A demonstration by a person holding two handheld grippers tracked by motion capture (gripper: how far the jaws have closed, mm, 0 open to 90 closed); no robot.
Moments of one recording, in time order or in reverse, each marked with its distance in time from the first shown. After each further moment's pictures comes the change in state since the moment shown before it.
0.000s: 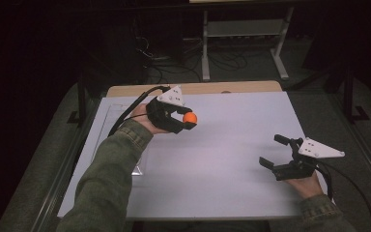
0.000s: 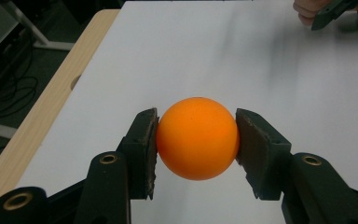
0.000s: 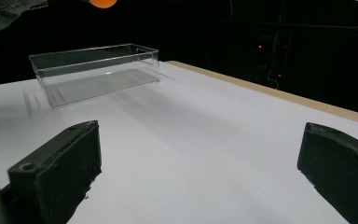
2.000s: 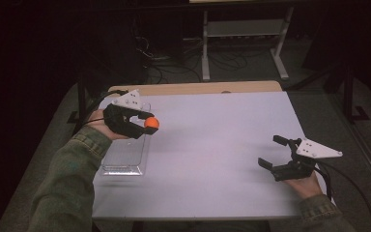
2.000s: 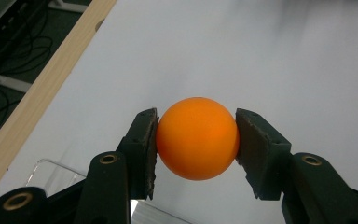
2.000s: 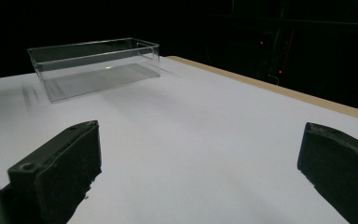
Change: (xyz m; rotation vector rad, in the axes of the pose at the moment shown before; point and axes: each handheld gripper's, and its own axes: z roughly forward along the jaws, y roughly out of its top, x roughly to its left) left arm 0.004 -0.054 -0.074 0.094 0.045 -0.071; right arm 0.001 -0.001 0.002 0.021 0.001 -0.009
